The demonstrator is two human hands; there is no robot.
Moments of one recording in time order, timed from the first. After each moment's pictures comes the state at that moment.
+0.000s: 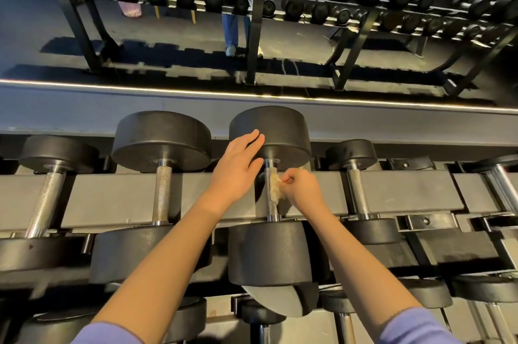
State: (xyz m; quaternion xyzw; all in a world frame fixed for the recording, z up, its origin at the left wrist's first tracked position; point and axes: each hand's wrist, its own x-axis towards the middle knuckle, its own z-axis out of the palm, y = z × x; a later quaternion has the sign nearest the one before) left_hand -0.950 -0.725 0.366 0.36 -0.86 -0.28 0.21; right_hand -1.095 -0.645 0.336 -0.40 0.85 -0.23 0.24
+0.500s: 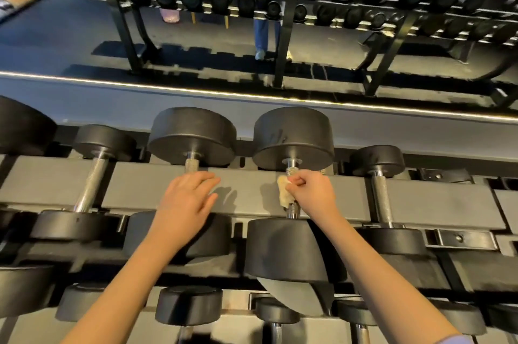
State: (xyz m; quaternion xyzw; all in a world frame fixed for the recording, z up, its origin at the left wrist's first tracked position) left_hand -0.812 -0.696 0.353 0.41 -0.89 -0.11 0.16; right_hand -1.070 -0.633 0.356 -0.46 0.82 -0.27 0.22
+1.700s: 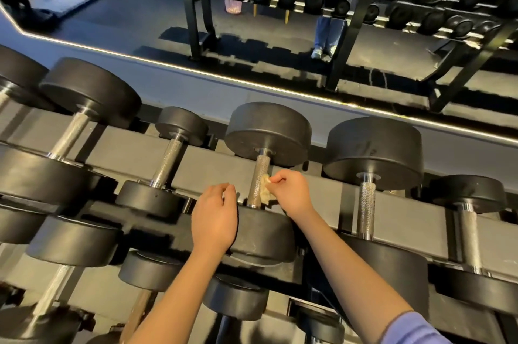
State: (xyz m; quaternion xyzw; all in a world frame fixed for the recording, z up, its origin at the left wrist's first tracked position) left_hand -0.763 -0.684 0.338 0.70 -0.57 -0.32 0.30; right_hand -0.919 -0.718 0.318 -0.50 0.71 -0.33 0.36
